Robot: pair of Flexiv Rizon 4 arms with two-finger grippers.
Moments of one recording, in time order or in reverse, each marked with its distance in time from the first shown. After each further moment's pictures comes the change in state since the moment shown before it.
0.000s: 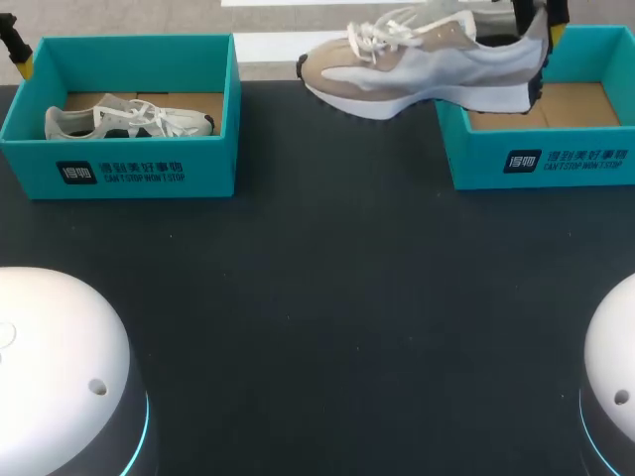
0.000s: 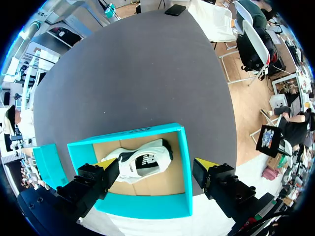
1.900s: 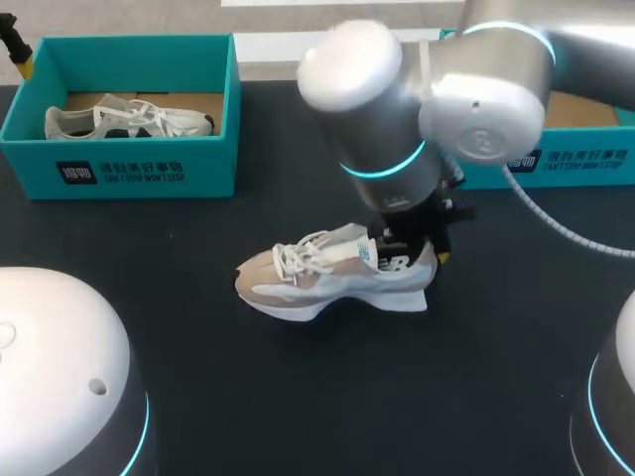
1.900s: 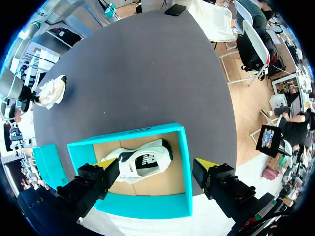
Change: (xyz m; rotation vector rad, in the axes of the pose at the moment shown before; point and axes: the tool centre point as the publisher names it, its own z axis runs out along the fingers) left arm 0.000 0.000 0.000 0.000 0.000 0.000; right arm 0.183 -0.158 0.200 0.014 0.035 -0.074
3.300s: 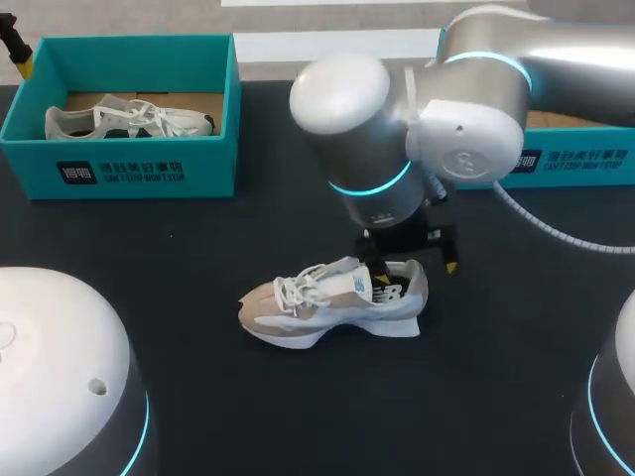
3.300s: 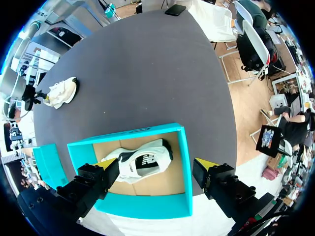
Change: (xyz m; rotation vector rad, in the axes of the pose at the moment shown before) left arm 0.000 0.000 0.000 0.000 0.000 0.000; right arm 0.024 -0.004 0.008 0.004 0.035 -0.061
